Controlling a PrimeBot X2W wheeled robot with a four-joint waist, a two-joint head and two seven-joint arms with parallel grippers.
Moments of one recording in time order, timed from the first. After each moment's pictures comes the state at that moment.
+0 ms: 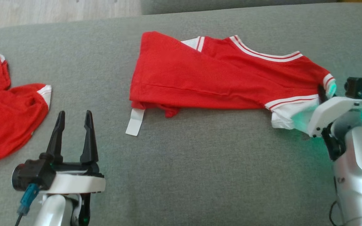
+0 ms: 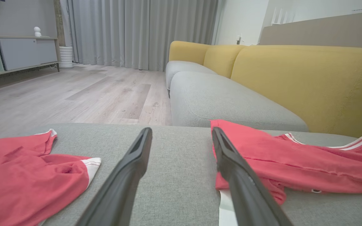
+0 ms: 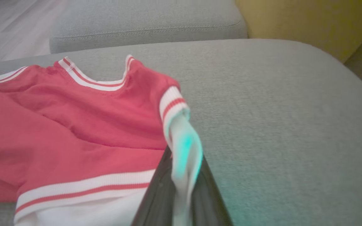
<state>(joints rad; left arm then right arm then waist) -0.12 0.17 -0.16 0.15 -0.33 -0.03 -0.25 -0.55 -0.12 -0.16 0.73 0.00 0.12 0.15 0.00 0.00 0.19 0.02</state>
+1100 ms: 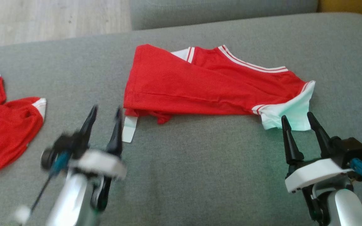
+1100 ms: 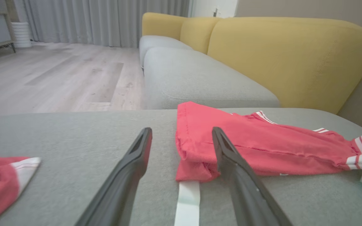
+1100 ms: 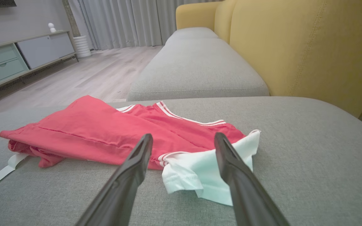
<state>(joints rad) -0.22 0.12 -0.23 0.32 -0.30 -0.06 -0.14 -0.02 -0.05 0.03 0.07 0.10 0.12 0.00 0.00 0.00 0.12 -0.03</state>
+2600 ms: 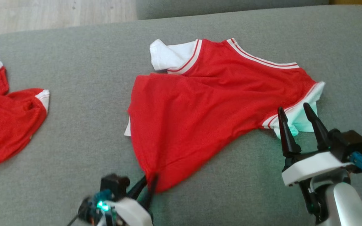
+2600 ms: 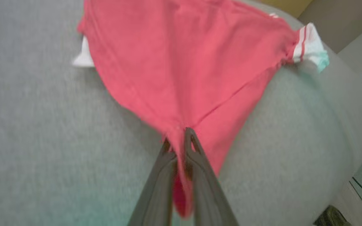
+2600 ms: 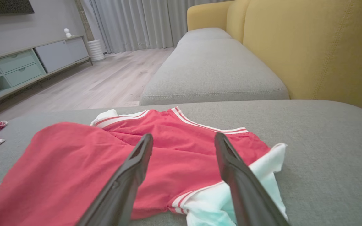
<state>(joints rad) -0.02 0.16 -0.46 0.12 -0.40 -0.08 0.22 -0.06 -0.05 0.05 0.04 0.13 0.12 0.00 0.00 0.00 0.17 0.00</state>
